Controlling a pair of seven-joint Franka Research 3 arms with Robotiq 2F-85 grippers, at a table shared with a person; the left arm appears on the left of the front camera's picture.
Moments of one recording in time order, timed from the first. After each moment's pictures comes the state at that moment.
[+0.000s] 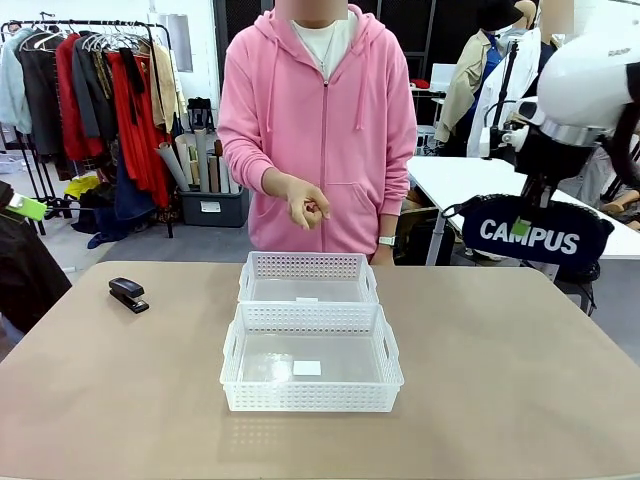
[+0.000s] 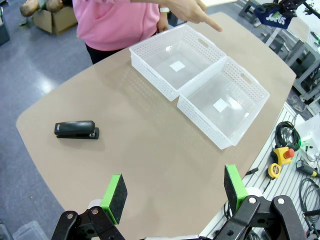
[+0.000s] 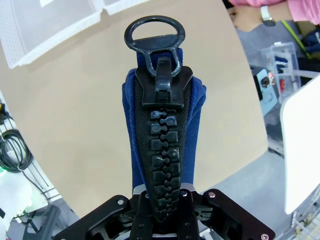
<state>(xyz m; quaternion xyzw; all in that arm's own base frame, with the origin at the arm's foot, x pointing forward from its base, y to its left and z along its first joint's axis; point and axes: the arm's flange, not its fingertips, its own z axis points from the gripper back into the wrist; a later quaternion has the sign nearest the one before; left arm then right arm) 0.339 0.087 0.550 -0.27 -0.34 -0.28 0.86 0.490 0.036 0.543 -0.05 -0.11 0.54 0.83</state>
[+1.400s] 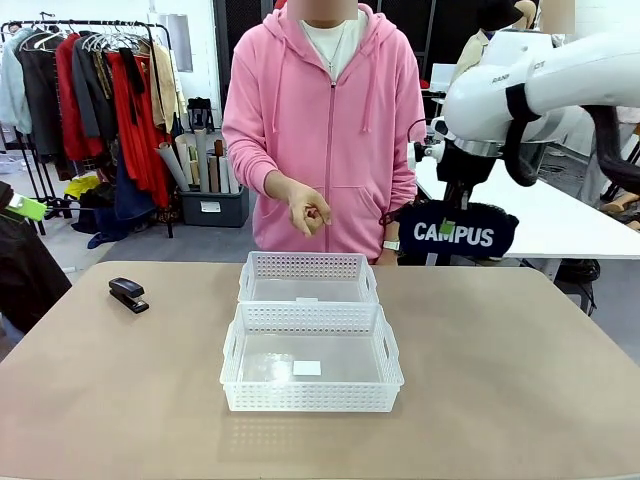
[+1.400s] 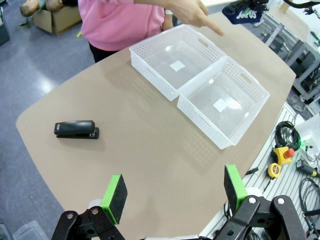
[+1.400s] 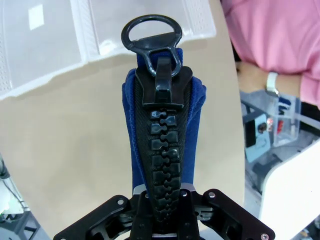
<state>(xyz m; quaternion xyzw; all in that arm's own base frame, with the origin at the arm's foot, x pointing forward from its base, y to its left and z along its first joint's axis) 0.339 0.087 0.550 -0.27 -0.34 -0.28 0.86 0.583 0.125 0.503 -0.03 -0.11 0.62 0.77</state>
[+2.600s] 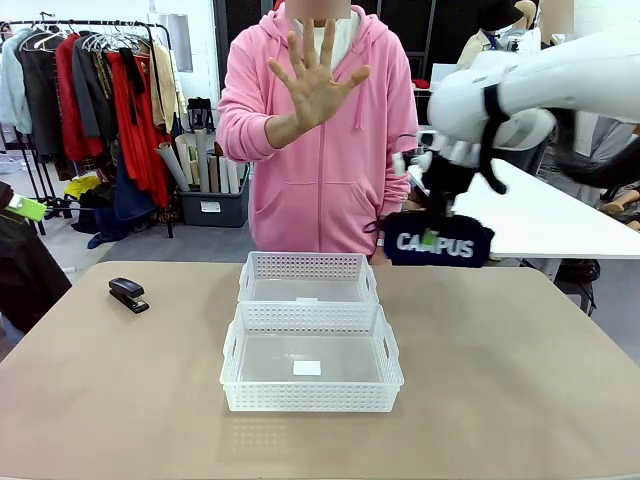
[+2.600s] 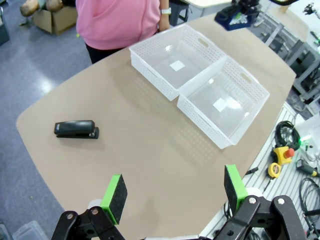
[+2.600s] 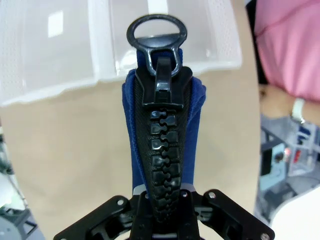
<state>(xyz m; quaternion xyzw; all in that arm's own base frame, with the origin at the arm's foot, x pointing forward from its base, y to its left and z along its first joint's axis) 0.339 0.087 0.549 -0.27 -0.34 -0.28 0.86 0.605 0.125 0.480 0.04 -0.09 0.66 0.75</state>
